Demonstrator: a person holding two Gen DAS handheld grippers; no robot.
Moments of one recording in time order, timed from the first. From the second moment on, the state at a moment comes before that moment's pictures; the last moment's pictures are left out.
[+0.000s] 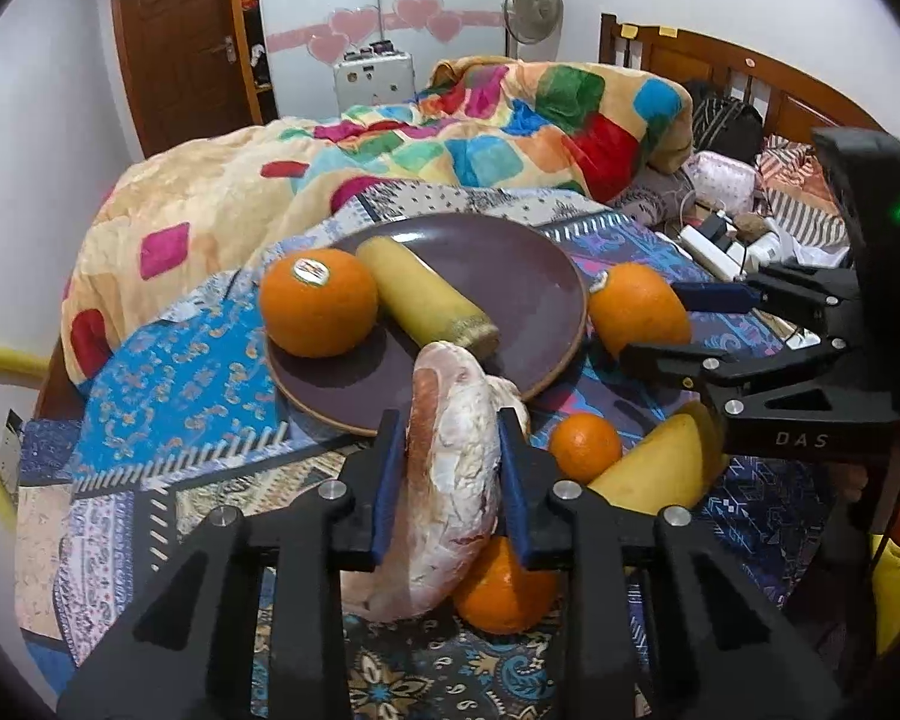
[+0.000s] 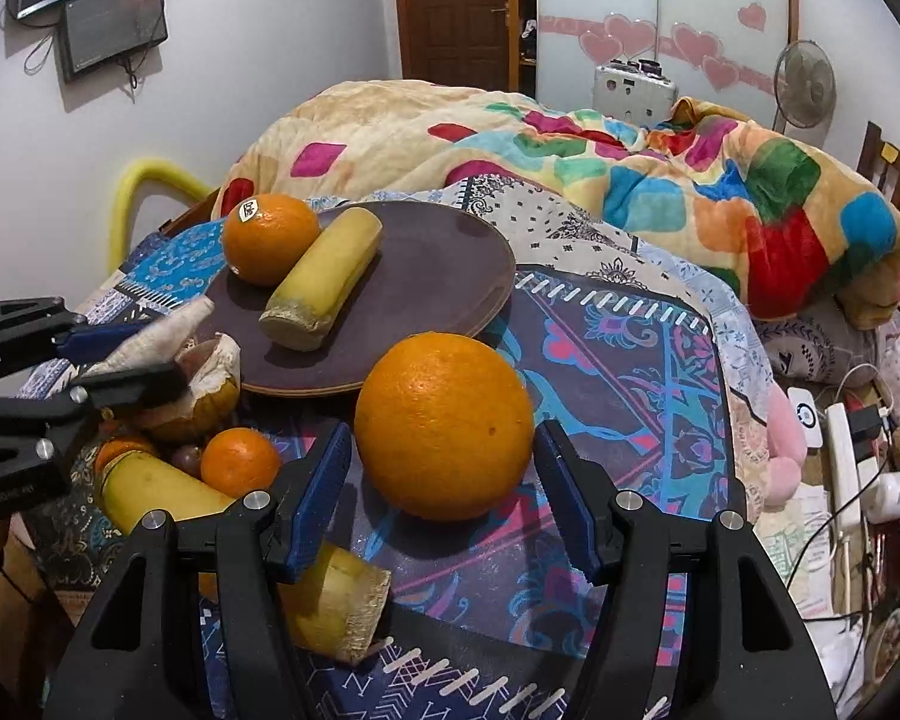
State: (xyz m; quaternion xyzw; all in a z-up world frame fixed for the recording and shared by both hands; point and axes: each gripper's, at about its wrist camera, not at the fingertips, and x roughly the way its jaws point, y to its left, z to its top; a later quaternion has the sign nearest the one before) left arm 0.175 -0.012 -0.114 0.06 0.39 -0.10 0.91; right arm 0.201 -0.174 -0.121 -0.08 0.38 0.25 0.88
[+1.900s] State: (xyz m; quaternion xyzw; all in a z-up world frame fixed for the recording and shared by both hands) left arm 0.285 0.007 -0.087 0.00 0.38 -0.08 0.92; right arm 0.291 -0.114 -0.094 -0.11 0.36 0.27 0.88
